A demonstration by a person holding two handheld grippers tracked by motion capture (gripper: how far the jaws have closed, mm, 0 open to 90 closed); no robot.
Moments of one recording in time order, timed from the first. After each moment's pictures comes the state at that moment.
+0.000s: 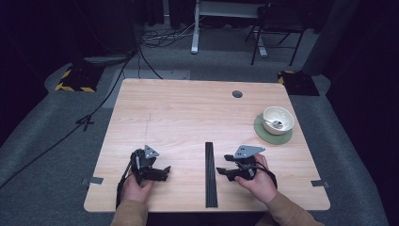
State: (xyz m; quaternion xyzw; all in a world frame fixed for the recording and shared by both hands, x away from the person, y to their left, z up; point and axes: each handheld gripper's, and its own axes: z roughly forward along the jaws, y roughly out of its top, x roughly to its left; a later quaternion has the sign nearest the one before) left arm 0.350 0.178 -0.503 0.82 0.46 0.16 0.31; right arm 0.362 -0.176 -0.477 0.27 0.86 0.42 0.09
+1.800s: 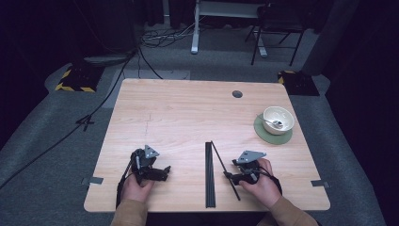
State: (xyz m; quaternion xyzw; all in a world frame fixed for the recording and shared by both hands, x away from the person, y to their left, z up) left arm 0.351 0.178 -0.504 0.81 0.46 0.16 0.31; right arm 0.358 -0.199 -0.495 0.30 0.88 0.36 0.12
